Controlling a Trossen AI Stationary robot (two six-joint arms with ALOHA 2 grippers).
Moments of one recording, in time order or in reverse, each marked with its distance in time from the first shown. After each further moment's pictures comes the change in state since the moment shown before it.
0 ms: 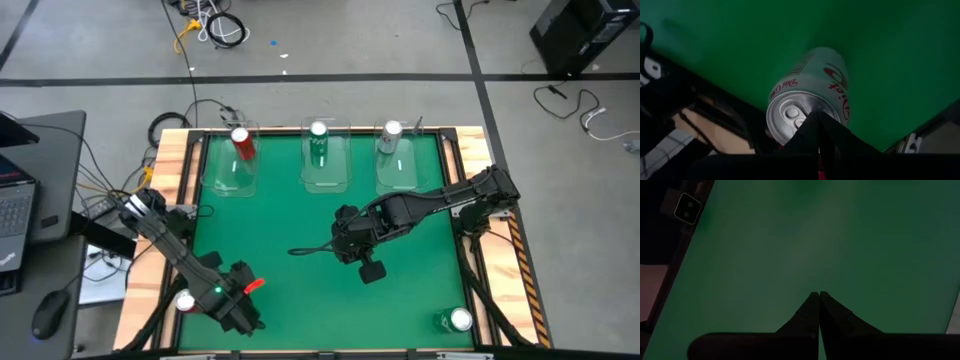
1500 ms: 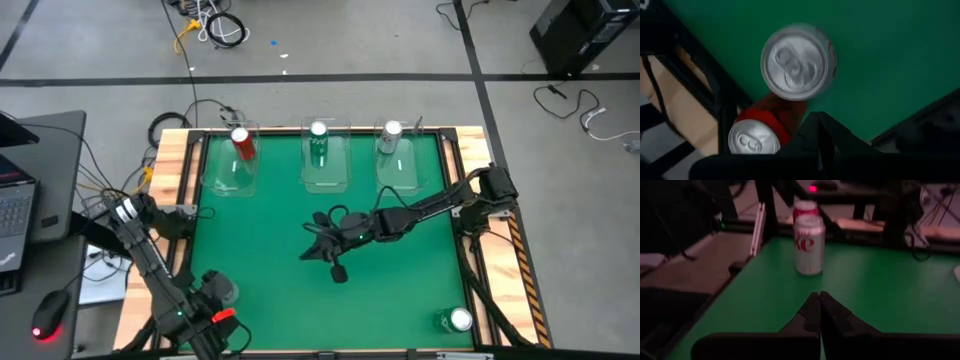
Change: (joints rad) left arm -0.207 -0.011 0.101 -0.042 -0.108 -0.561; right arm -0.068 0.004 -0.647 1.482 -0.041 0.087
